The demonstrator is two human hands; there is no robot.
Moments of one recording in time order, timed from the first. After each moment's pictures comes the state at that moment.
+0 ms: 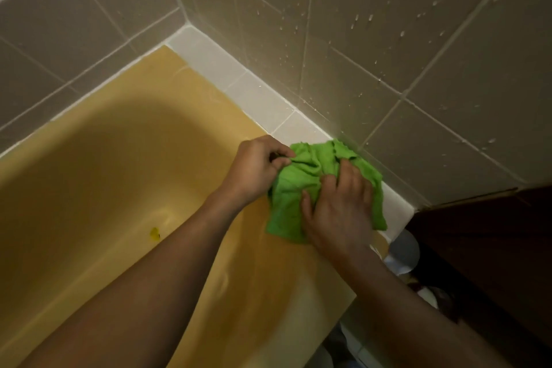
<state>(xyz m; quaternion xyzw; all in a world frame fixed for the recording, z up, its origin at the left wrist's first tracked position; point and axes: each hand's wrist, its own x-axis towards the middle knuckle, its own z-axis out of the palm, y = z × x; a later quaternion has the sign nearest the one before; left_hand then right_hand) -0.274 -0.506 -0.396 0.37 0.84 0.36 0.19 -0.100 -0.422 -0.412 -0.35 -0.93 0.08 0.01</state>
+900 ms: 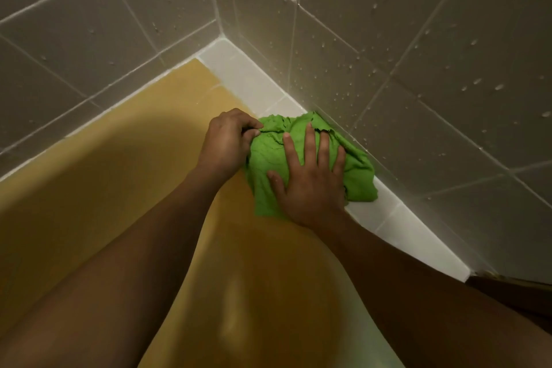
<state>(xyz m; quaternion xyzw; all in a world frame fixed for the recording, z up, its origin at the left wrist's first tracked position) -0.432 -0.533 -0.412 0.34 0.88 0.32 0.06 -0.270 -0.423 -0.434 -0.24 -0.97 0.07 -0.03</state>
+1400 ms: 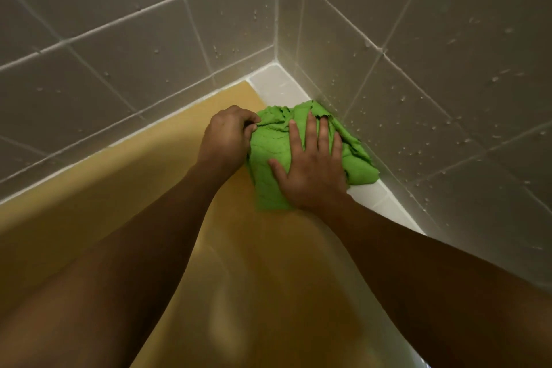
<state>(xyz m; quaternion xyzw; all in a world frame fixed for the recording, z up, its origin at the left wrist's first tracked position) -0.520 -0.568 -0.412 0.26 0.92 0.30 0.01 -0.396 -0.423 -0.439 -0.16 -0.99 0.05 0.00</state>
